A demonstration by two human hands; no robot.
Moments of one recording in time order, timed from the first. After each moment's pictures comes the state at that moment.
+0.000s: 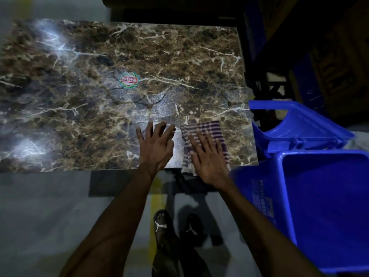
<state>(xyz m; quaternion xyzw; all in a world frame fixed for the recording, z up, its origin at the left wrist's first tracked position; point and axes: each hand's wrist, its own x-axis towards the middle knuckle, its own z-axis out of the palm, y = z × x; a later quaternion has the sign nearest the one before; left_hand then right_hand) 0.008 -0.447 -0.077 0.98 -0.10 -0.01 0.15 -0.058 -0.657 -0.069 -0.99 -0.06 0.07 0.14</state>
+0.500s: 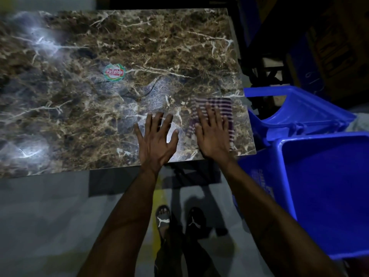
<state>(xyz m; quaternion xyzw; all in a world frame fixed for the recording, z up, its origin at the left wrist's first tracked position) -0.001 -0.478 -0.081 0.98 -0.06 -0.03 0.19 -0.012 -0.680 -0.076 -0.98 0.05 0.06 0.16</state>
